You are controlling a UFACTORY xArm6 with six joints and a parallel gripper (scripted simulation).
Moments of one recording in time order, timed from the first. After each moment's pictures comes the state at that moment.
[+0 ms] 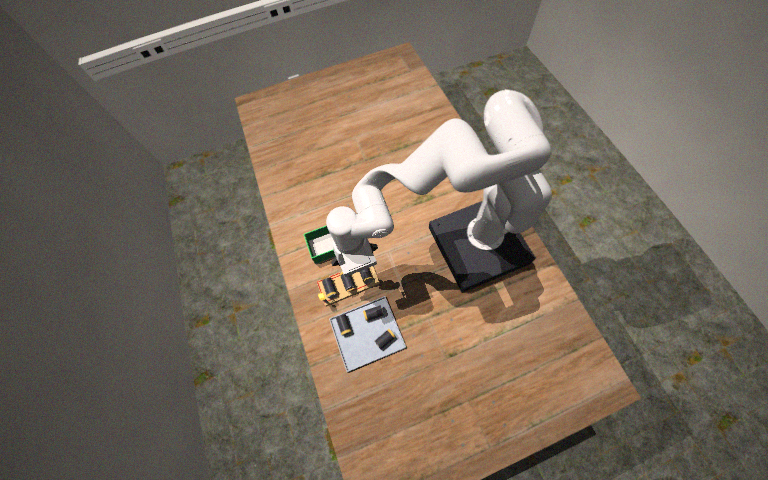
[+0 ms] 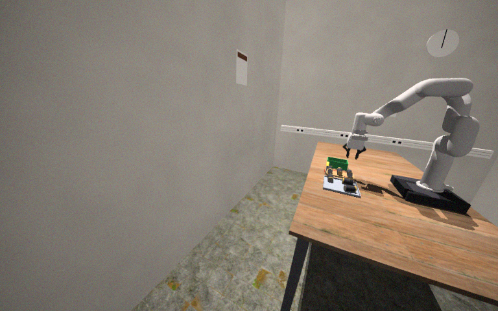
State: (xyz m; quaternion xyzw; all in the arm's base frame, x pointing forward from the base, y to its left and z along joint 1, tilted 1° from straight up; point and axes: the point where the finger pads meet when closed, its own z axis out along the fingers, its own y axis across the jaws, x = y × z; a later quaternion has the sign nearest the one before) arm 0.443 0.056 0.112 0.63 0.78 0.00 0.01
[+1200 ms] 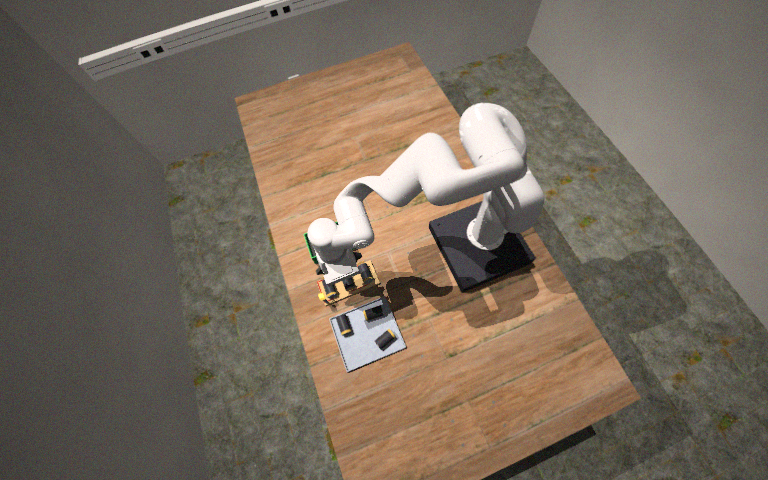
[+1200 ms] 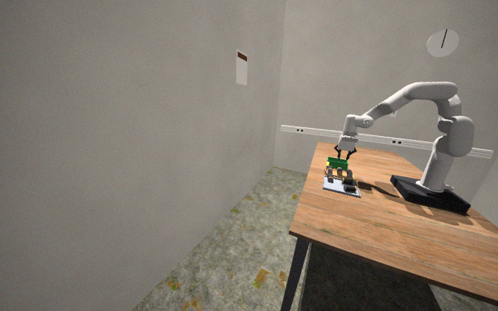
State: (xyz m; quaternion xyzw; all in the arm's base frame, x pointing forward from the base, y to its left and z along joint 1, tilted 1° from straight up) arm 0.494 0.067 0.095 0.63 0.78 0.00 0.01
